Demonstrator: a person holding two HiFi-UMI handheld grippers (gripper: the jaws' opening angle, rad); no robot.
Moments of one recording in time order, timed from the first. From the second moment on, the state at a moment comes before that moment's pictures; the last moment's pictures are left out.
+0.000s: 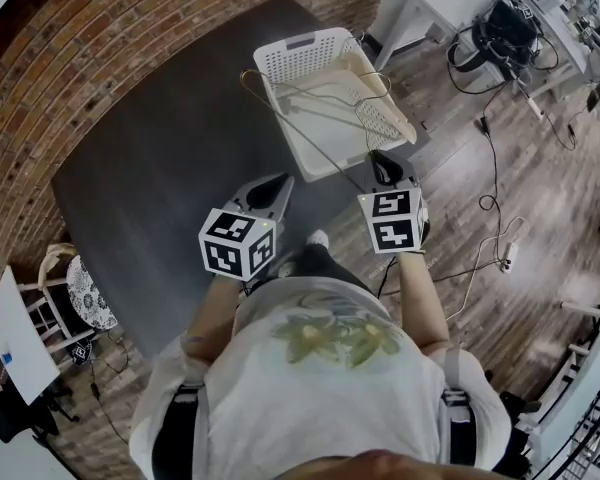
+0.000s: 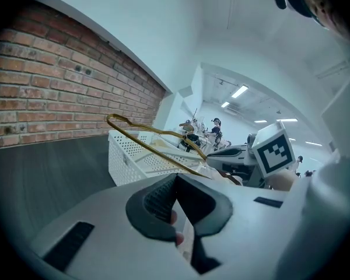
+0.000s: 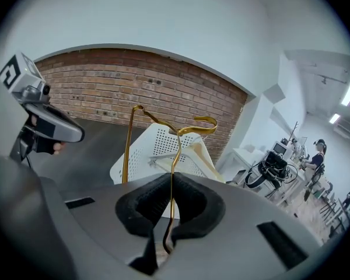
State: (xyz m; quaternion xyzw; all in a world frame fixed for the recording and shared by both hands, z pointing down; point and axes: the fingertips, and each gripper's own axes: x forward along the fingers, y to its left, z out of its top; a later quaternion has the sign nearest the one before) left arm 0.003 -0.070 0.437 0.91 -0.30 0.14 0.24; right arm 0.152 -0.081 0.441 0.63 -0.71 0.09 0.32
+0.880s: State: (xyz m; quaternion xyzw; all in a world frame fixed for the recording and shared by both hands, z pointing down) left arm 0.021 -0.089 0.438 0.91 -0.29 0.15 0.24; right arm 0.207 -0.117 0.440 0.63 -0.65 0.02 0.43
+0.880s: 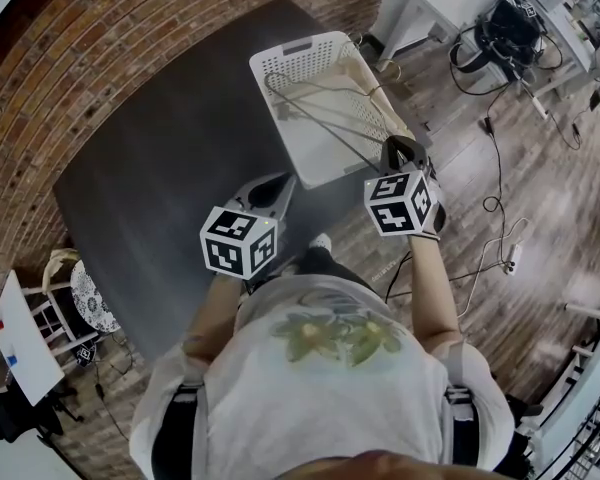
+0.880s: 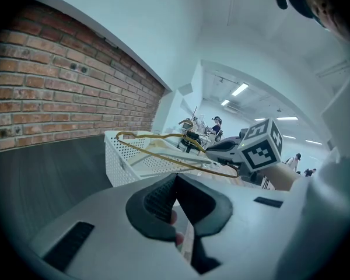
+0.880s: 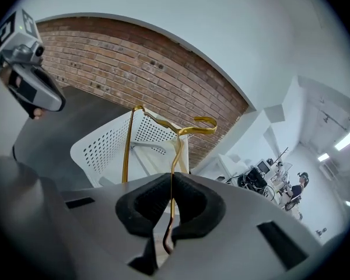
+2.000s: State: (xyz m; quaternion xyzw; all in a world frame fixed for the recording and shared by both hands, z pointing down) left arm 0.031 -0.137 0.448 0.90 -0.32 0.14 0.26; right arm 0.204 -0.183 0.481 0.54 -0.65 -0.05 0.54
